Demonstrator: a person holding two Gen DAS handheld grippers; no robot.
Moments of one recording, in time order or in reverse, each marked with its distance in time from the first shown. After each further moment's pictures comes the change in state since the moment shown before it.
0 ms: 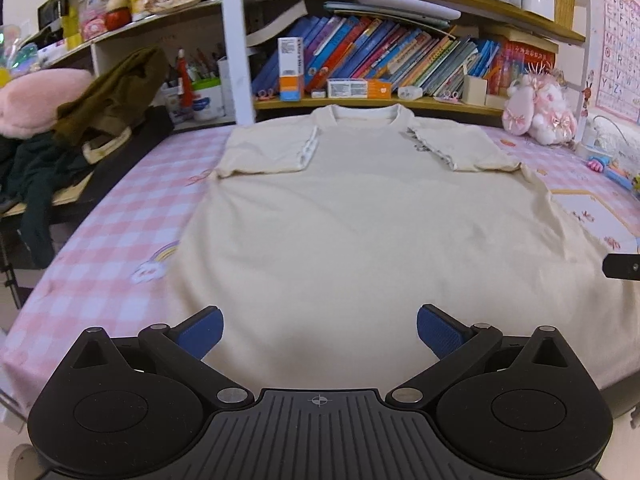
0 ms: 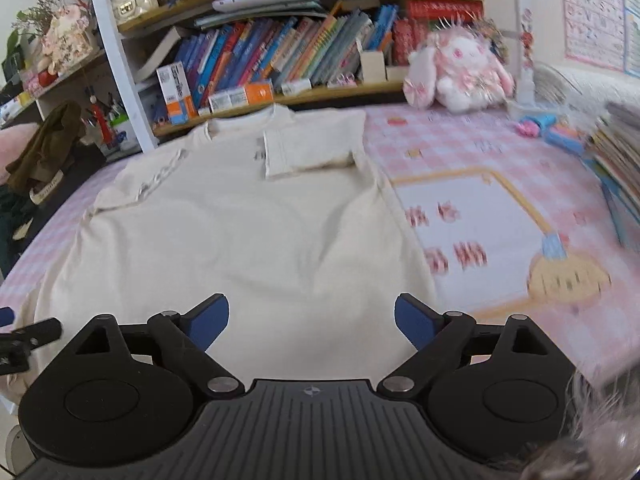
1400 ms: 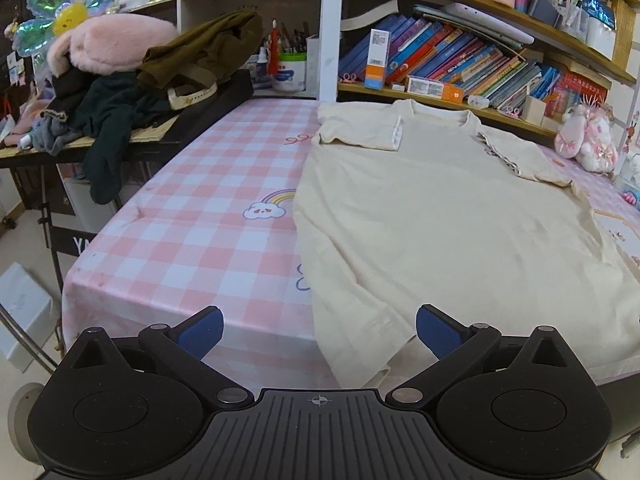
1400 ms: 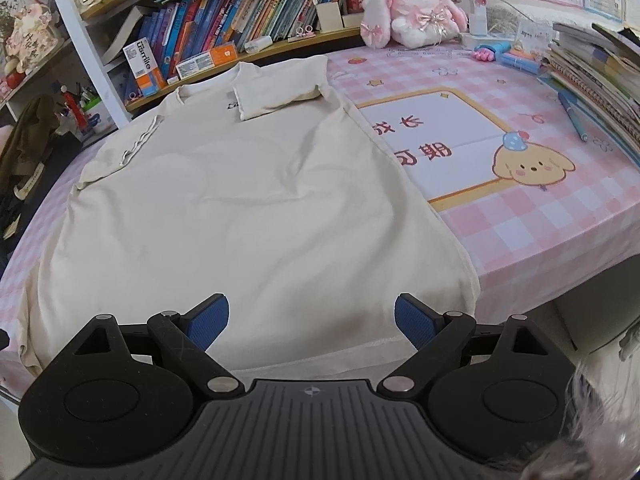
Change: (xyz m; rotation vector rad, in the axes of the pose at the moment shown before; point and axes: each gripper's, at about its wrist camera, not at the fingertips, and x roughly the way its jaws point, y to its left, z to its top) left arm -0.031 0.084 -0.040 -0.167 0.031 0.073; right arm -0.025 0.002 -0.044 0.139 0.110 -0.064
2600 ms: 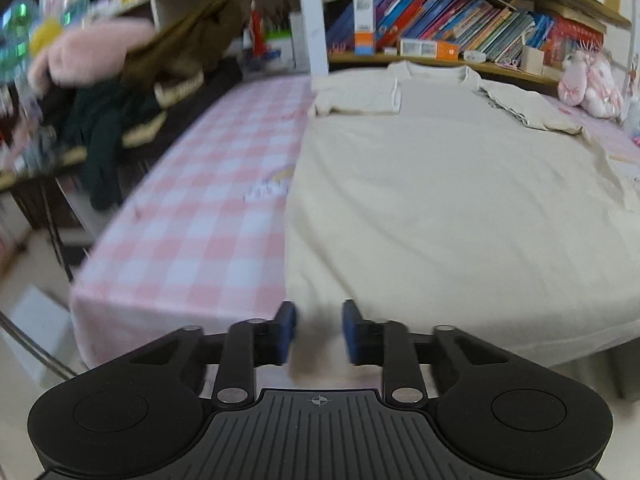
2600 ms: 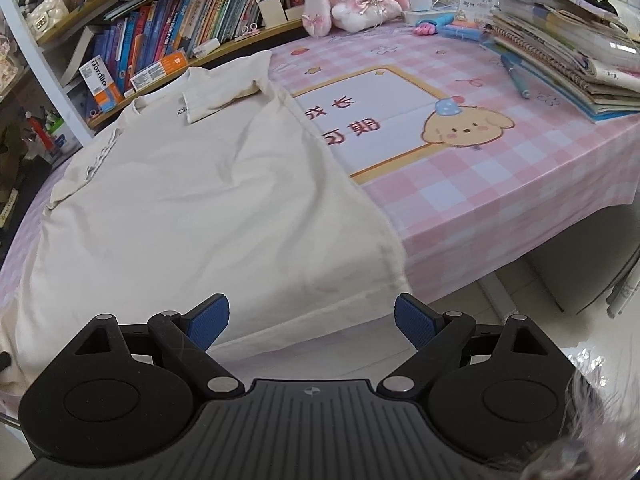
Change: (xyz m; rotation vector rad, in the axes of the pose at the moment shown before) left arm 0.023 0.002 -0.004 0.097 0.086 0.034; right arm -0.017 -0.042 -0.010 0.113 0.012 -0.064
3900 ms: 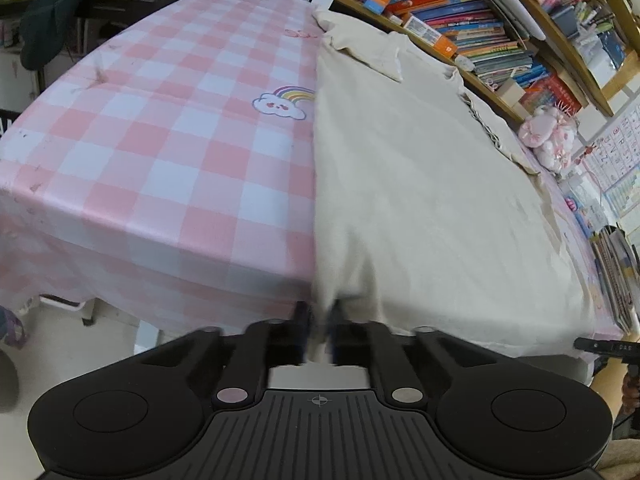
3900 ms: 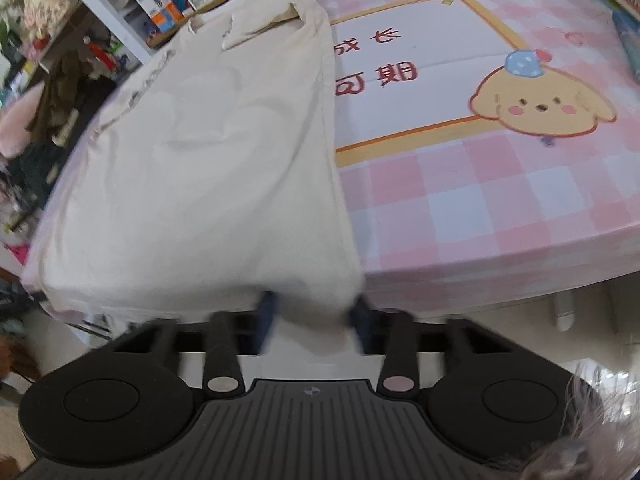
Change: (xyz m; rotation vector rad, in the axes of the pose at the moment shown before) left arm 0.059 0.093 -0.012 -0.279 0.174 -0.407; right arm 0.065 -0.066 0.050 -0.180 0.292 0.288
